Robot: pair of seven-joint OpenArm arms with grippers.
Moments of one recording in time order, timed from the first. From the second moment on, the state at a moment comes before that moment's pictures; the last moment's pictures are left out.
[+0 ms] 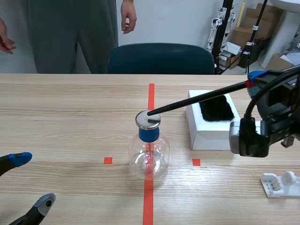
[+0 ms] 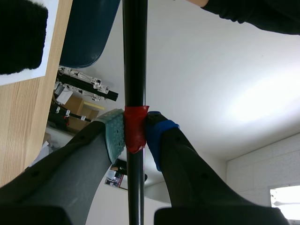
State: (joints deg) left arm 20.4 -31.6 5.7 55.1 14.9 -36.0 -78.2; right arm -28.4 36.2 -3.8 108.8 -80.7 -8.5 3.5
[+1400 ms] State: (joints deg) left arm 20.4 -31.6 5.7 55.1 14.9 -36.0 -78.2; right arm -79.6 19.2 5.6 131.7 -67.6 -16.7 14.6
